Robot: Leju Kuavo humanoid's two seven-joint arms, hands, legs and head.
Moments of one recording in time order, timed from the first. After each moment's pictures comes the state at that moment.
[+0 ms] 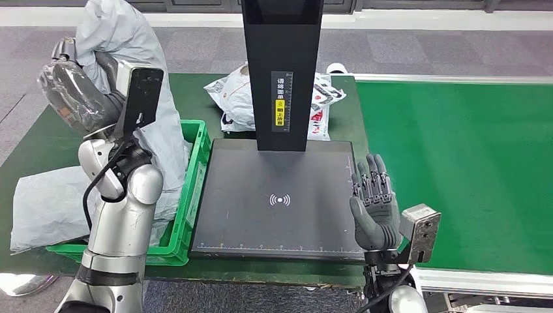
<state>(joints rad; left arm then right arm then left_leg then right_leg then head) -0.56 -0.12 -0.07 -1.56 -1.33 0.65 0.15 0.05 0.23 0.16 -1.64 0.02 0.03 -0.29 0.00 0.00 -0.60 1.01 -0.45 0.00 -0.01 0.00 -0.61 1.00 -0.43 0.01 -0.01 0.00</state>
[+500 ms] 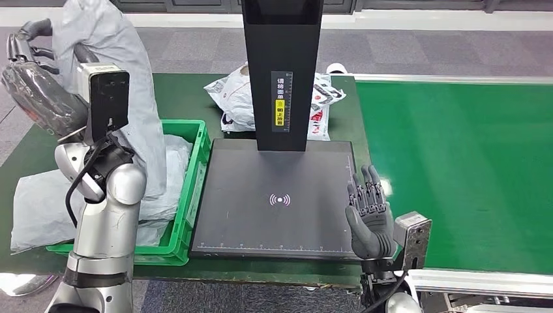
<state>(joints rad) -0.55 -0.06 -0.05 -1.61 -1.23 0.69 0.10 0.08 0.23 0.16 -1.60 0.02 0.04 -0.30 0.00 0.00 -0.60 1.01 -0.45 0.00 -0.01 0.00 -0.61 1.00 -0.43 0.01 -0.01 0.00</state>
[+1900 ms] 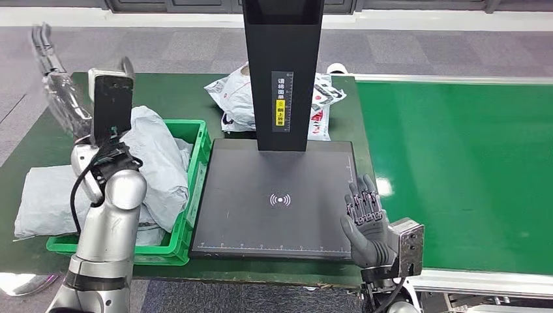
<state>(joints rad) -0.51 -0.06 -0.09 -1.57 -0.90 0.52 0.02 0.13 0.22 0.16 -1.63 0.06 0.07 -0.26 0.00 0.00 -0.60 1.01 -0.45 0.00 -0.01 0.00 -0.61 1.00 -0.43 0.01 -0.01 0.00</state>
